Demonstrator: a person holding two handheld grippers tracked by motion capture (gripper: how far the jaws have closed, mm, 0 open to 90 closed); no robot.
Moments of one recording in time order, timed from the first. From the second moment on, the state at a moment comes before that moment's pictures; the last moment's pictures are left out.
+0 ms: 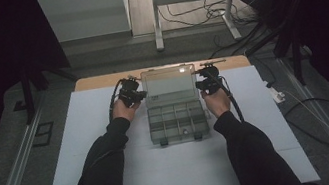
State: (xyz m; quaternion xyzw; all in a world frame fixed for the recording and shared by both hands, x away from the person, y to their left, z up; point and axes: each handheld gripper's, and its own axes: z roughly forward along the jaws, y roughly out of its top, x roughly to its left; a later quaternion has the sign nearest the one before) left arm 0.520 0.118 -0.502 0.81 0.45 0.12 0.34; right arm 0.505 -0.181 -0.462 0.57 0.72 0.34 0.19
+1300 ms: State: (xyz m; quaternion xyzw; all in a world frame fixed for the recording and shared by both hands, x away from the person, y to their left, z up) left arm 0.485 0.122 -0.474 0.83 0.39 0.12 0.37; right arm 0.462 -0.196 -0.443 0.48 0.78 0.37 0.13
